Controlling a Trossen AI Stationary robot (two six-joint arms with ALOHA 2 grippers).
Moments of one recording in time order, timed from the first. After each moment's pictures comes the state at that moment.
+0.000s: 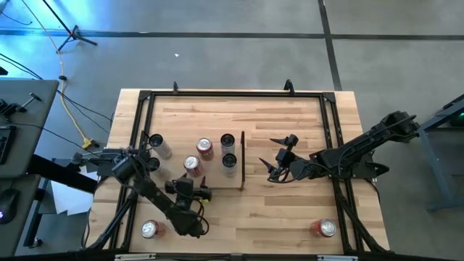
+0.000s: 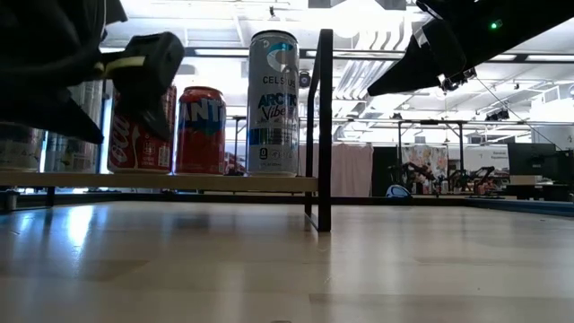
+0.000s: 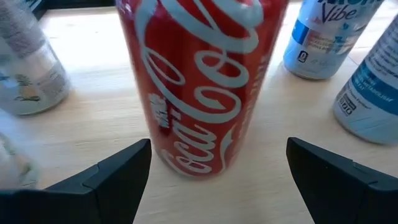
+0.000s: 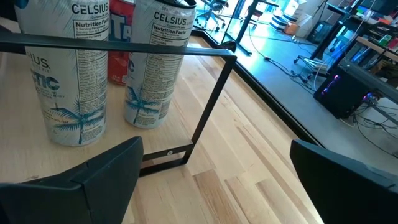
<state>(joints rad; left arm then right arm) -0.73 2.16 1.42 -1.57 -0.89 -2.50 0.38 1.25 0.57 0.15 0.90 0.12</state>
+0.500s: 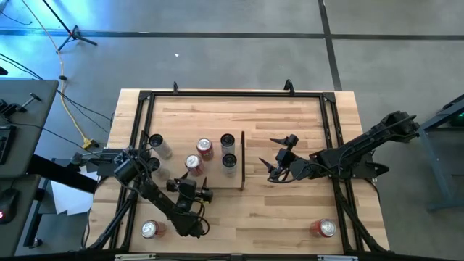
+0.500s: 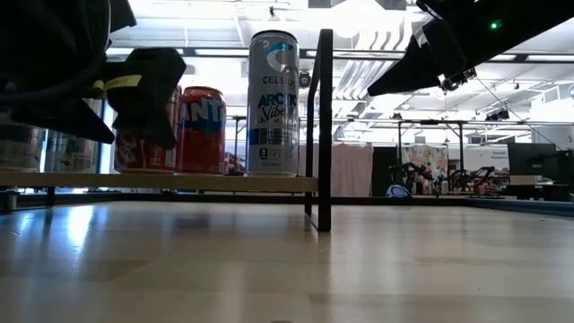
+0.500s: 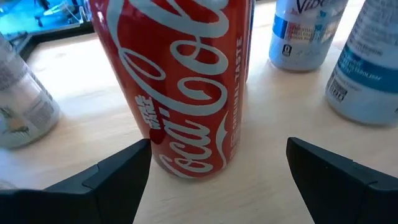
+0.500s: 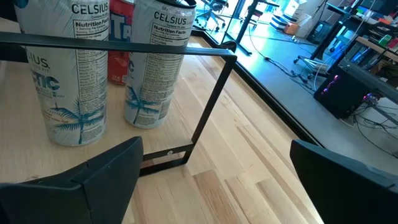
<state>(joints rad) -0.73 2.19 1.42 -1.57 -0.94 -2.38 0.38 1.25 0.57 0.15 0.90 0.12</state>
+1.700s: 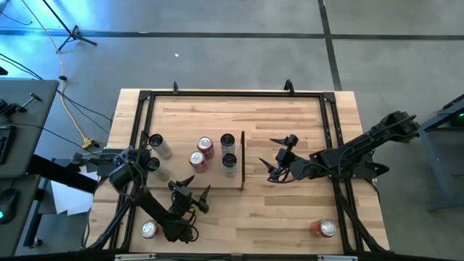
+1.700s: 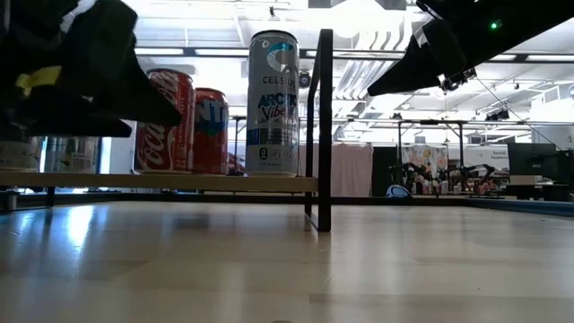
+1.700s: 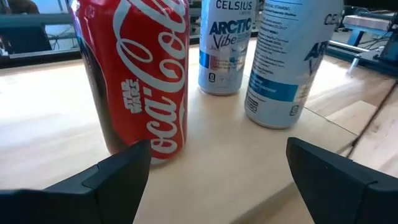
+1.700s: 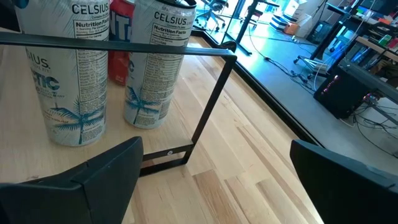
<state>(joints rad) -0.83 2.19 1.31 -1.46 -1.24 -2.46 0.39 1.25 0.57 0.15 0.90 0.12</state>
